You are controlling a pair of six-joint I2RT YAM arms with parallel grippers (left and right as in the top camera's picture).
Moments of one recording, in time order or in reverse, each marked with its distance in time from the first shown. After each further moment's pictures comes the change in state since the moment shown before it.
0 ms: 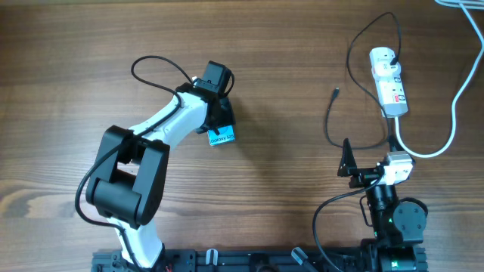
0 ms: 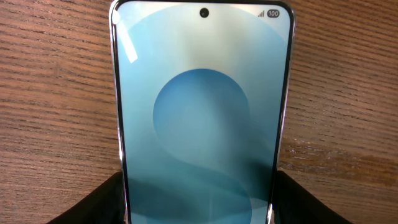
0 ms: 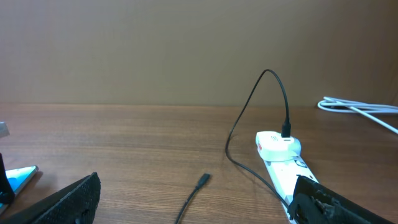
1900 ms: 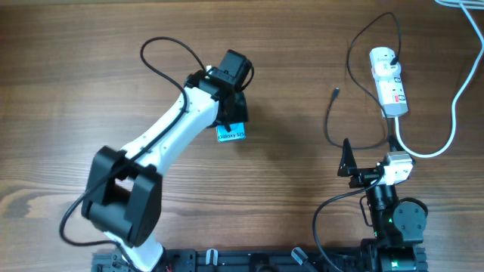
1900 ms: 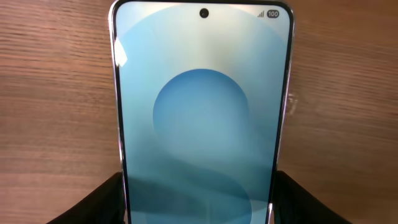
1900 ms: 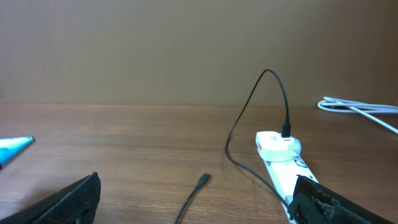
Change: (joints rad) left arm -0.108 -0.106 0.183 -0.281 -0.048 -0.008; right arm 0.000 0.000 0.000 0.000 0.000 0.000
